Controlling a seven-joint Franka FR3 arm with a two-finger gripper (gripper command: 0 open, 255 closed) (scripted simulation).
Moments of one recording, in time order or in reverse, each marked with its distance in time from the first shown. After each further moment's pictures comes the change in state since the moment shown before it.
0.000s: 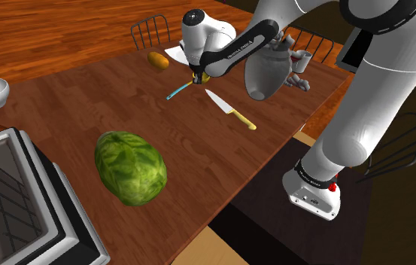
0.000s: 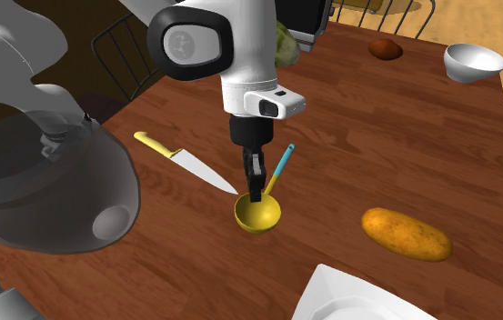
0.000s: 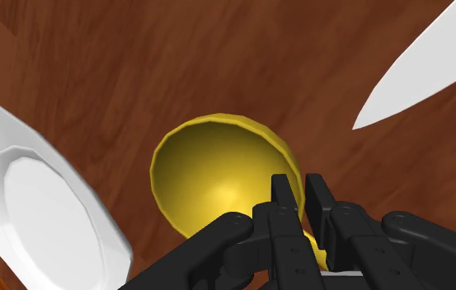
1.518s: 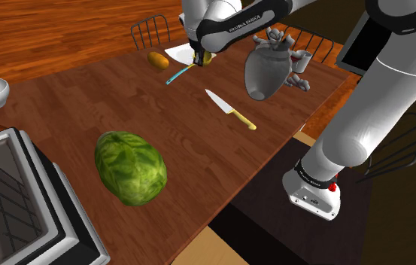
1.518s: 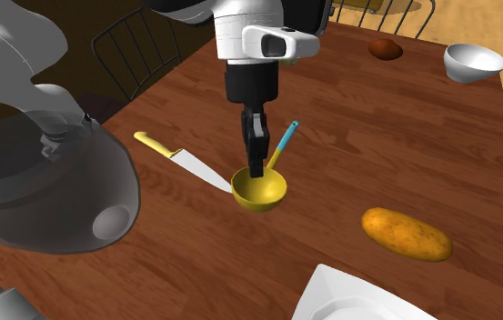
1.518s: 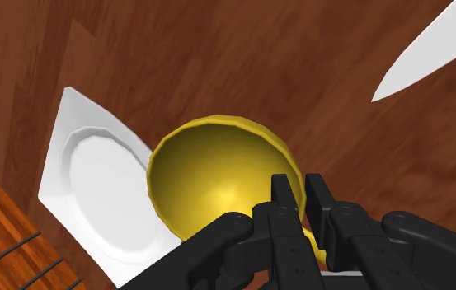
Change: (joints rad) arm 0.000 -0.116 0.018 0.080 0.110 -0.168 -0.137
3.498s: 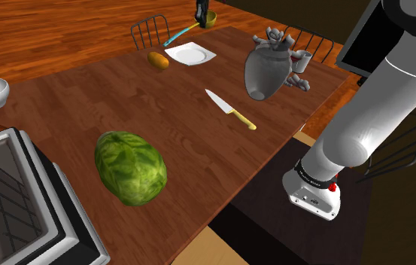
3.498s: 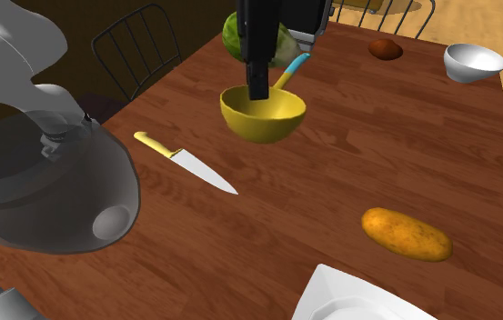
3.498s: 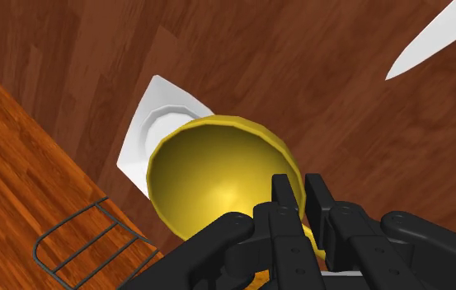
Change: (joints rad) arm 0.012 -0.073 0.014 0.305 0.102 -0.344 -0.181
